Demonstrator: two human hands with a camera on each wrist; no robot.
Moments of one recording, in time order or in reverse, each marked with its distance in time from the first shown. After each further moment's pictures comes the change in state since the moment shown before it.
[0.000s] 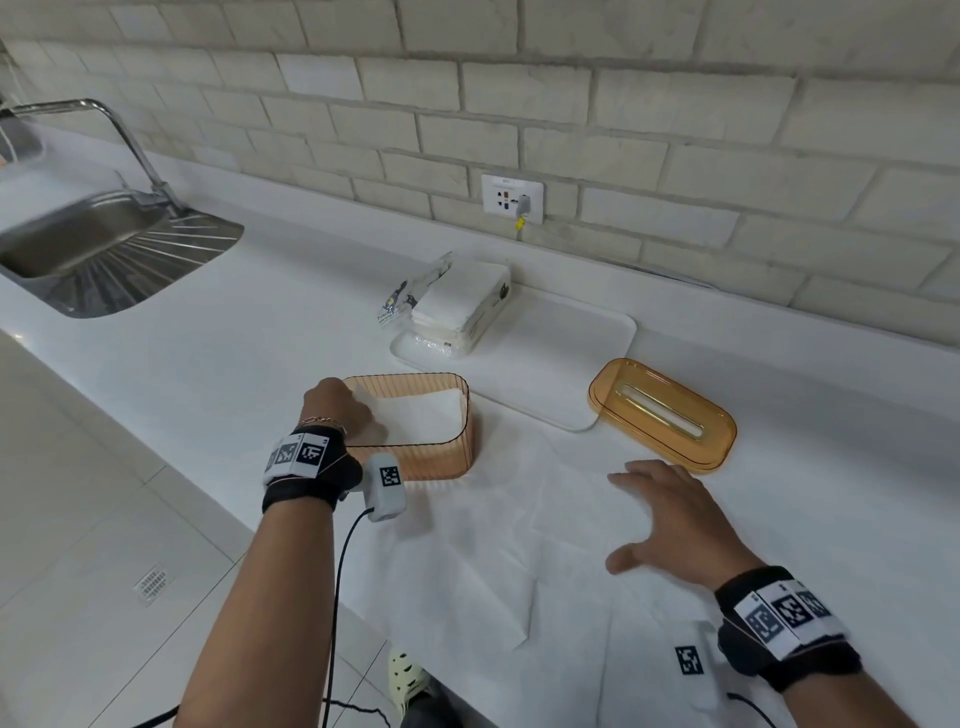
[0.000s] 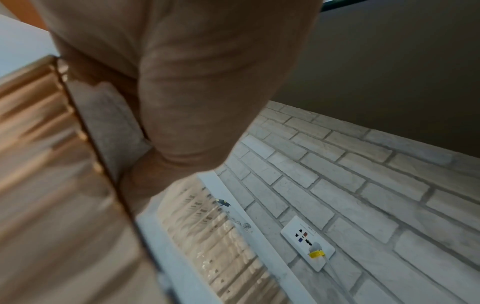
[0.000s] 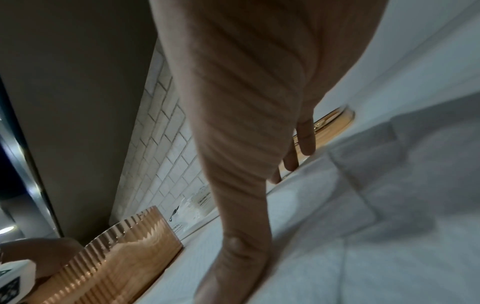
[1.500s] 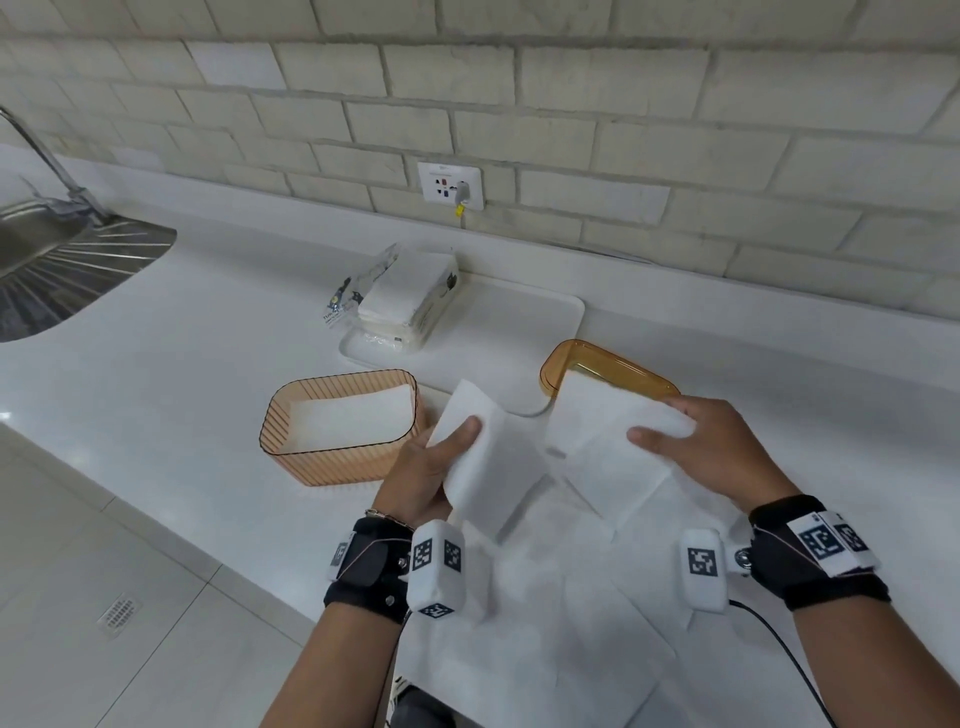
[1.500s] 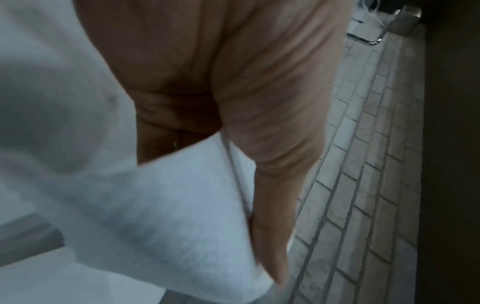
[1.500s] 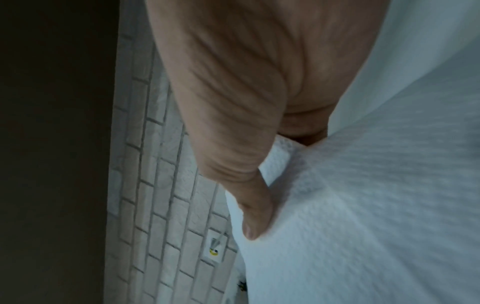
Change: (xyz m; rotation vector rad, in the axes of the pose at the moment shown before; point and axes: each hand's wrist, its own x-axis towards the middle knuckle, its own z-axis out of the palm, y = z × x) left_hand -0.135 0.064 0.097 -1.381 -0.747 0.082; right_hand -0.005 0.051 -0.066 0.619 0.281 0.145
